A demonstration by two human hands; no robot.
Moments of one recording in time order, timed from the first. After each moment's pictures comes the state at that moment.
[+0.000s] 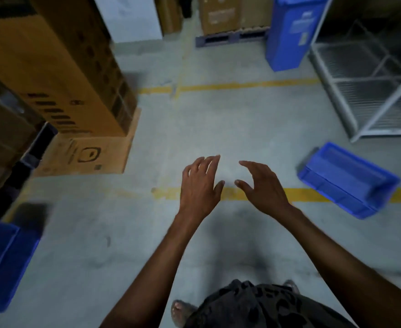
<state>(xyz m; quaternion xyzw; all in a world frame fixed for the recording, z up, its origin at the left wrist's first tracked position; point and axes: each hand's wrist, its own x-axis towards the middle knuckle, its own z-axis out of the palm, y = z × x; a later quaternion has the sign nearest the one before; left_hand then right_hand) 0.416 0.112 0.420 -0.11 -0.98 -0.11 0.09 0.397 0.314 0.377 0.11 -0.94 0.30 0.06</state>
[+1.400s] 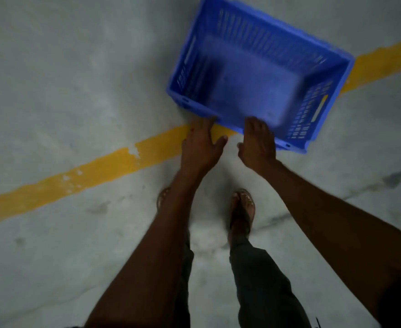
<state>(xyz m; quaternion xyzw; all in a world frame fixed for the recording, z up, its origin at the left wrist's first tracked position) 0.061 0.864 -0.145 -0.12 -0.90 -0.30 -0.30 0.132 1.016 -0.199 -0.22 -0.94 0.14 -0.21</state>
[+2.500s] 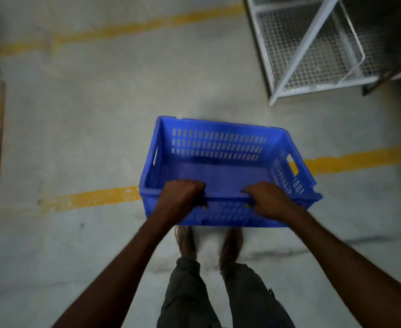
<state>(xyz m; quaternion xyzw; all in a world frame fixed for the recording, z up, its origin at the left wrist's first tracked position) 0.138 0.765 0.237 -0.33 -0.92 -0.07 -0.20 0.203 1.030 0.208 0.07 -0.94 0.18 -0.29</state>
